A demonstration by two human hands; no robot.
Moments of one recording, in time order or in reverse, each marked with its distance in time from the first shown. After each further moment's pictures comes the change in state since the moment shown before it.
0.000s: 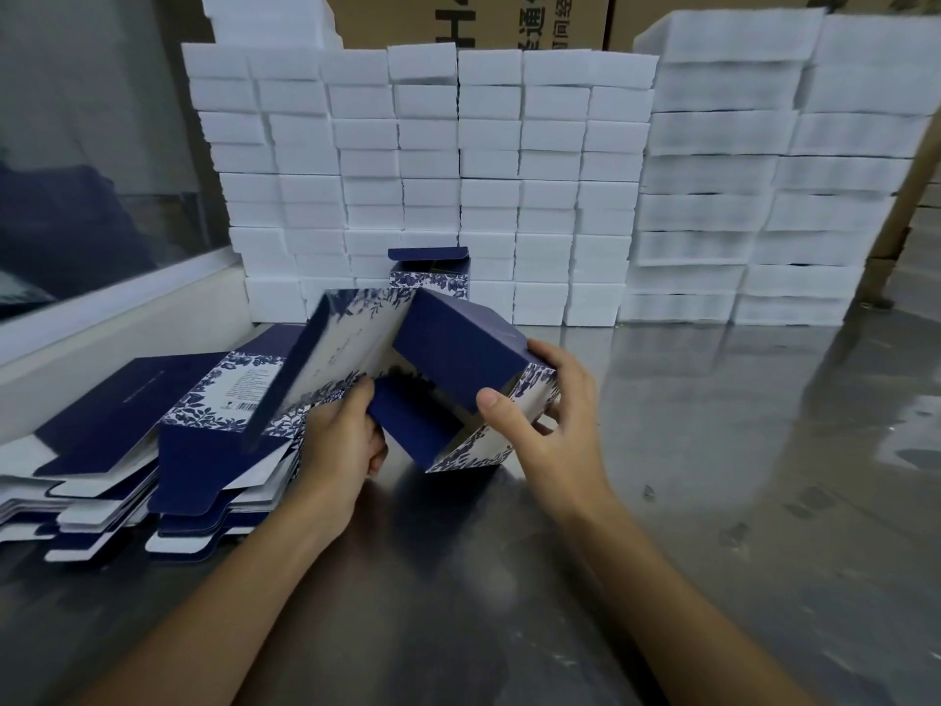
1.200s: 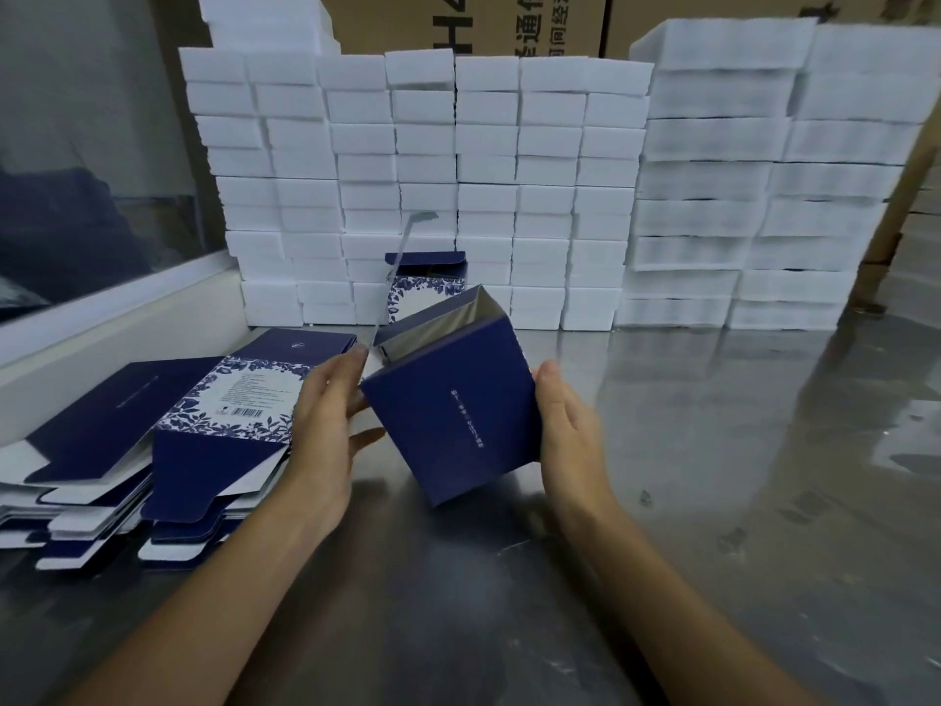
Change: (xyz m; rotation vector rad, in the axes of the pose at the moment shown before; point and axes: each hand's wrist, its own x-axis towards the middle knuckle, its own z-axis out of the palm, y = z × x) left_hand 0.005 0.012 -0.004 -0.255 -0.117 0.006; right_hand 0.010 0.012 -0.003 0.093 -0.017 0.120
